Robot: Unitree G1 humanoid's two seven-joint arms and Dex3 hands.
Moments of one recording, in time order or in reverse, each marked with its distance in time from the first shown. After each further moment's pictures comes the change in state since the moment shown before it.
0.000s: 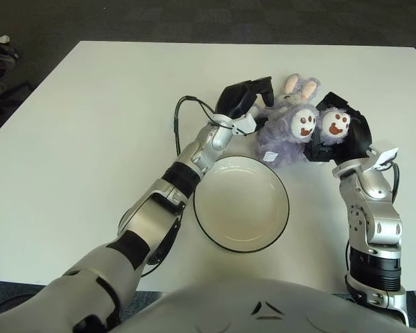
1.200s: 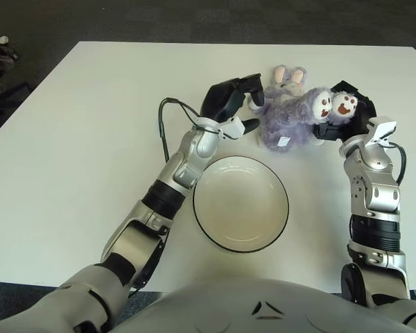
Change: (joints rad) left arm 0.190 0.080 0.013 -0.463 0.028 0.210 -0.156; right arm -0.213 -0.076 -0.063 0.303 -0.073 -0.007 -0.069
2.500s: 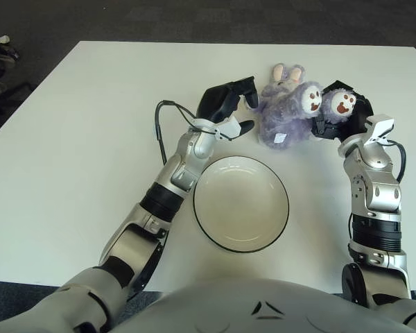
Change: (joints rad) left arm 0.016 -0.004 0.013 0.003 -0.013 0.050 -0.018; right arm 0.016 0.002 0.018 -0.052 0.036 0.040 0.071
